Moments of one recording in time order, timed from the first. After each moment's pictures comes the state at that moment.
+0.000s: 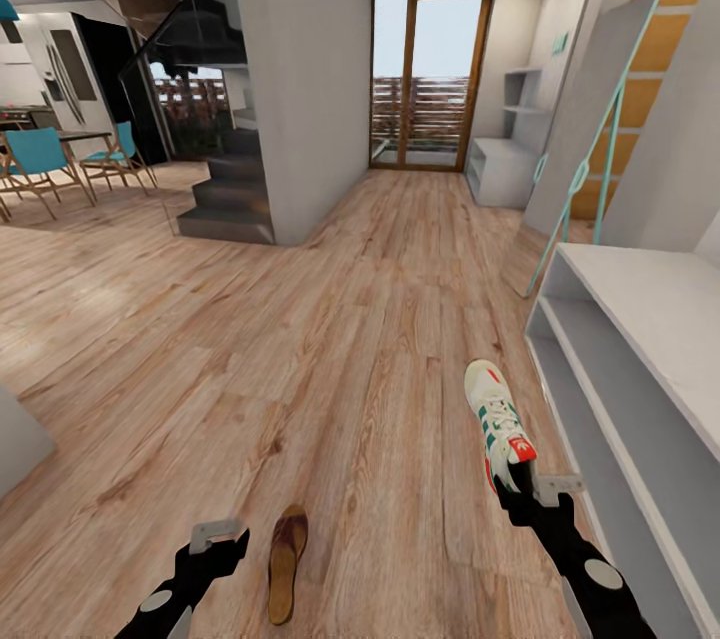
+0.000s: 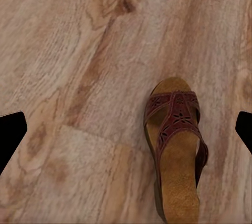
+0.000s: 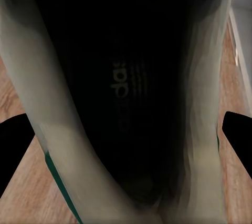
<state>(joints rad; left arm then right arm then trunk) -0.43 0.05 0.15 -0.39 0.03 -0.17 -0.11 -0.21 -0.07 -0.17 -1.10 0.07 0.03 0.14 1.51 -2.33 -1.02</state>
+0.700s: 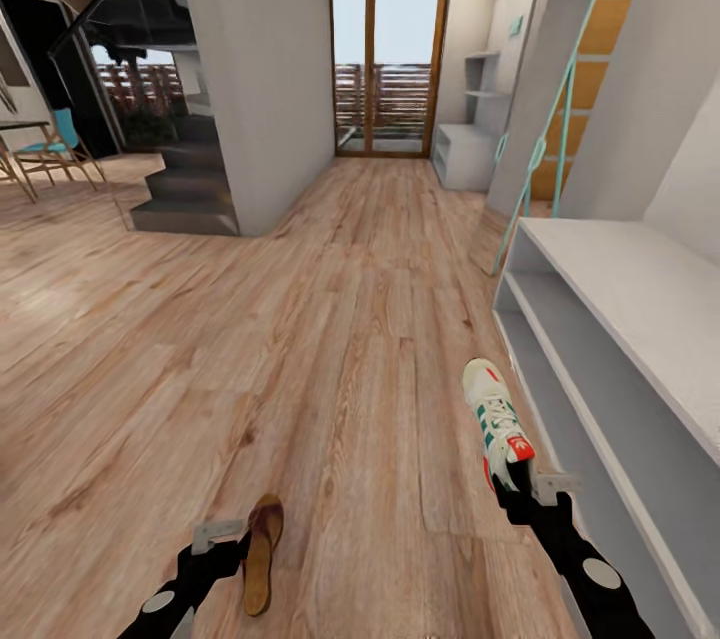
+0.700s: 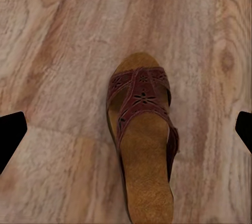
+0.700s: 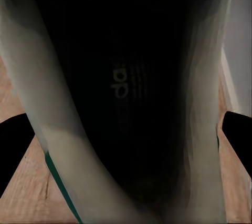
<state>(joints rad) -0.42 0.04 0.15 -0.39 0.03 -0.18 -0.11 -0.20 -0.07 -0.16 -1.11 0.07 0.03 0.14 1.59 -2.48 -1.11</state>
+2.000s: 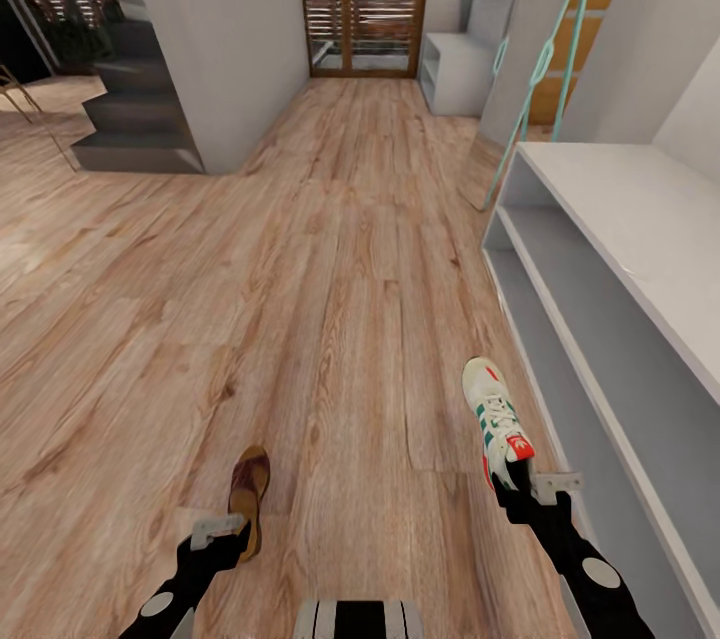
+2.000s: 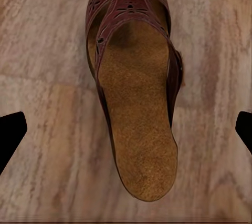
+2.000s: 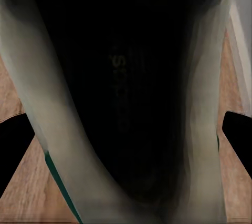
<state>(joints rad) -0.42 0.04 0.15 -0.38 0.03 -0.26 -0.11 -0.21 -0.06 -0.16 -1.11 0.07 0.03 0.14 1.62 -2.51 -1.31</state>
